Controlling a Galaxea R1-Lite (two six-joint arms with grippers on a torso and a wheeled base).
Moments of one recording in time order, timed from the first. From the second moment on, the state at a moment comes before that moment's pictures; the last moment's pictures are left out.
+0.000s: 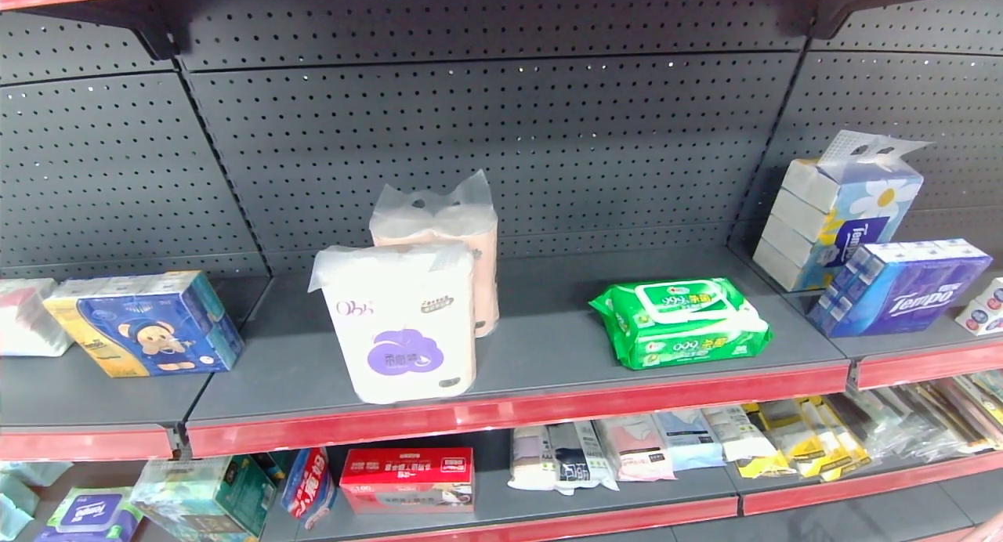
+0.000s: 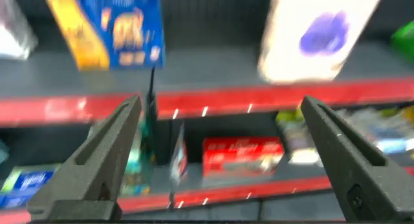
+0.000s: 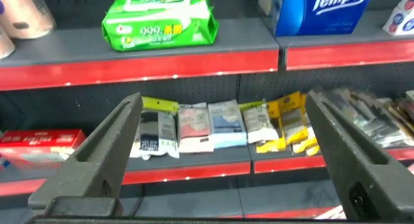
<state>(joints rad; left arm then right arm) -0.02 0.15 -0.13 -0.02 -0.03 -0.05 0.01 0.02 0.00 0.00 -0.01 0.00</state>
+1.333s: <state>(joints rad) 0.06 1.32 -0.42 -0.31 -0.01 -0.11 0.00 0.00 0.00 0.00 -0.01 0.00</state>
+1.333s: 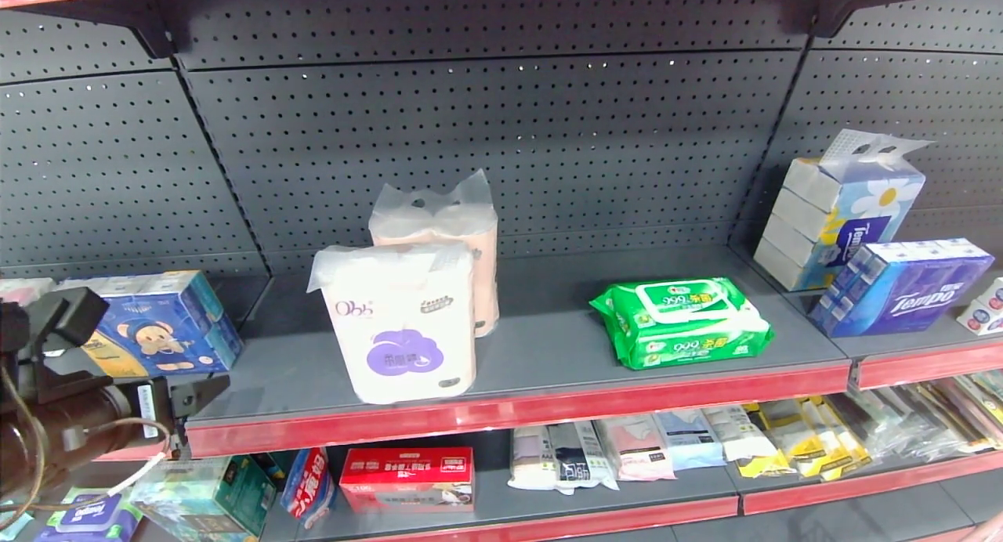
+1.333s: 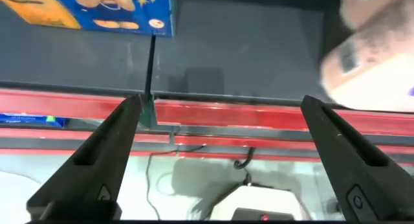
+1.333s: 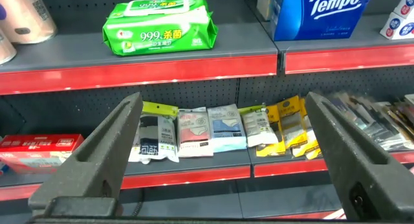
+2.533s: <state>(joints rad) -0.06 1.74 -0.59 -0.48 0.02 -0.06 0.00 0.00 0.00 0.00 -0.01 0.00</state>
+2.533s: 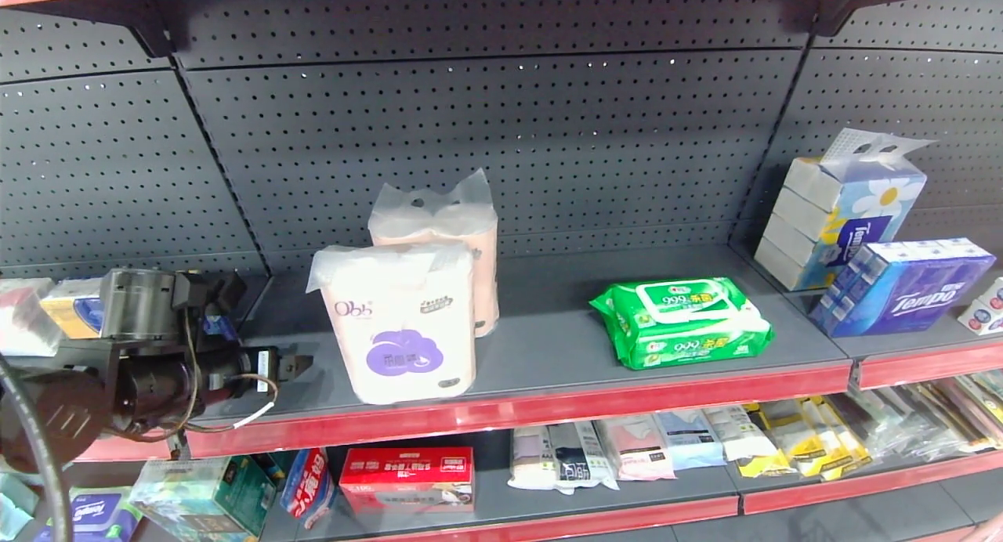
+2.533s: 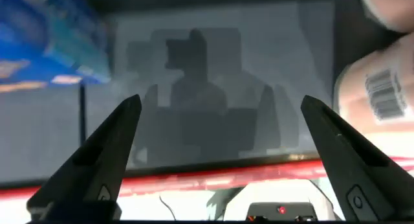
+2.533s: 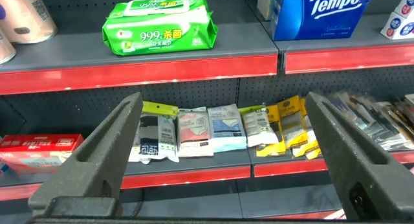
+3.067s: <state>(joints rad) -0.10 1.82 -0.64 -0.54 0.02 -0.08 0.00 0.00 0.00 0.00 -0.01 0.00</state>
